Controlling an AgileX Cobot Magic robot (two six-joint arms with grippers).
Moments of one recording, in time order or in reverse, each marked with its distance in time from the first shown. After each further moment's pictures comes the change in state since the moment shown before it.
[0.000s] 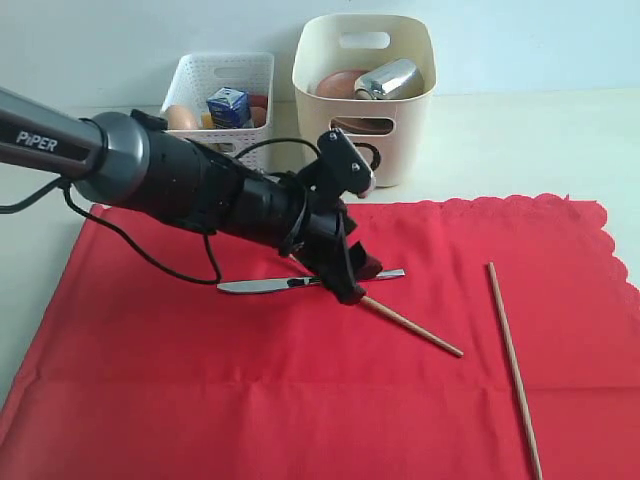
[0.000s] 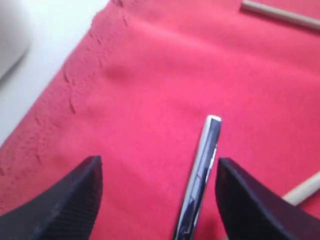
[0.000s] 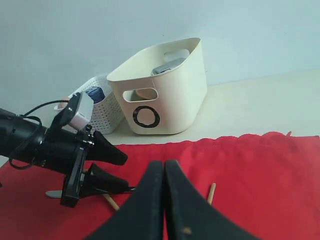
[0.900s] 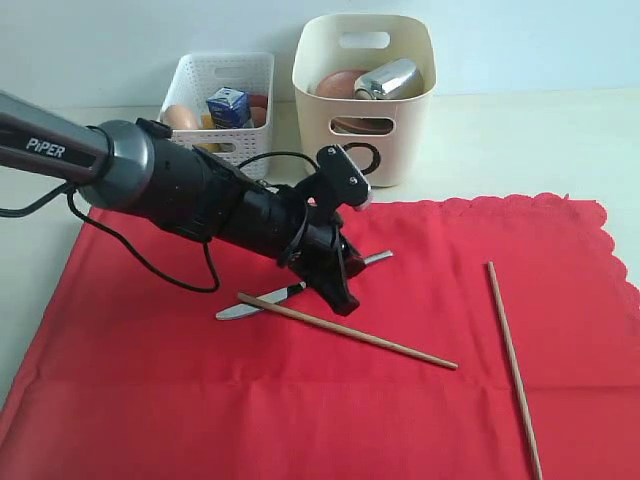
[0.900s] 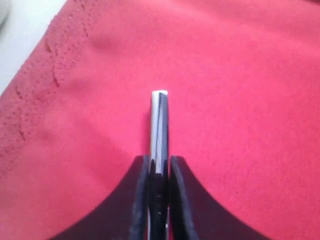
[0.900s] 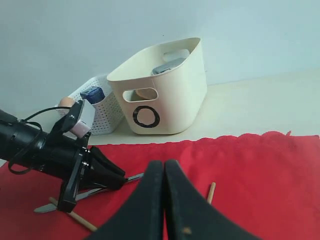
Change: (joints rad) left arm -0.002 -0.001 0.004 0.122 -0.005 -0.132; right arm 0.000 0.000 0.000 0.000 0.000 0.000
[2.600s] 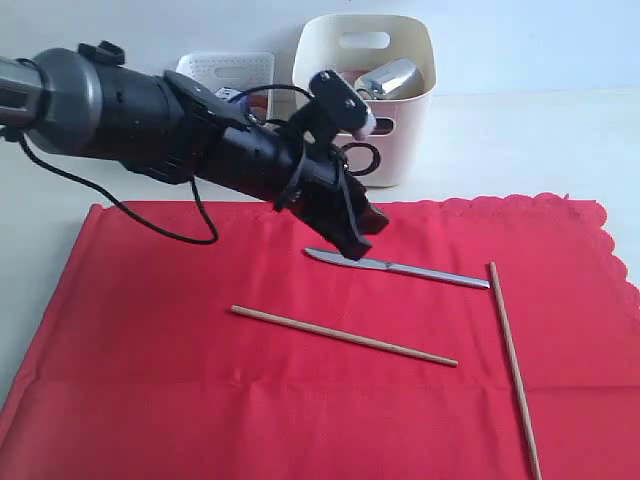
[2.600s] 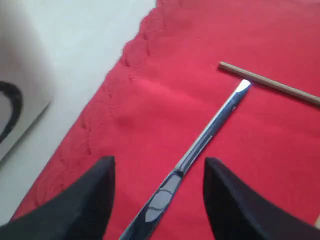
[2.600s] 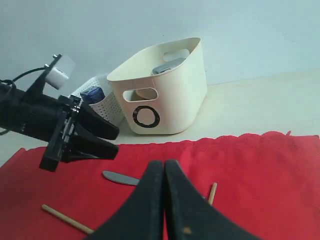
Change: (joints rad) left arm 0.009 -0.119 -0.061 0.204 0.085 -0.236; right arm 0.000 0.000 0.000 0.000 0.000 0.000
